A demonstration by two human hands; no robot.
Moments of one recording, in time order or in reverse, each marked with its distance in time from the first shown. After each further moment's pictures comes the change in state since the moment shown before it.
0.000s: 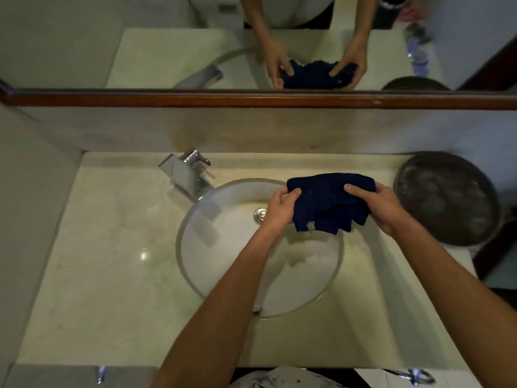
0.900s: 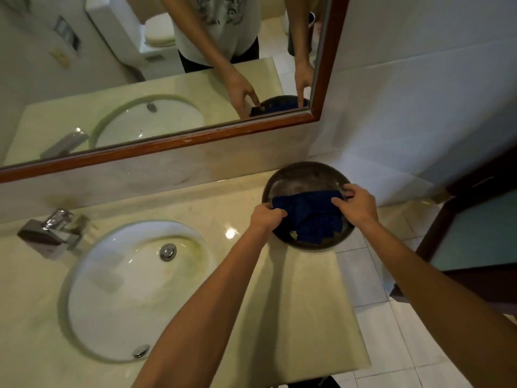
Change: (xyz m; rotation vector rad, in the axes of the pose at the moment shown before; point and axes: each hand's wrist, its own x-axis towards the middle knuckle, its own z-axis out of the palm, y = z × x) left_hand 0.026 -0.013 0.326 0.464 0.053 -0.127; right_hand 0.073 0.034 -0.327 -0.499 0.284 -0.098
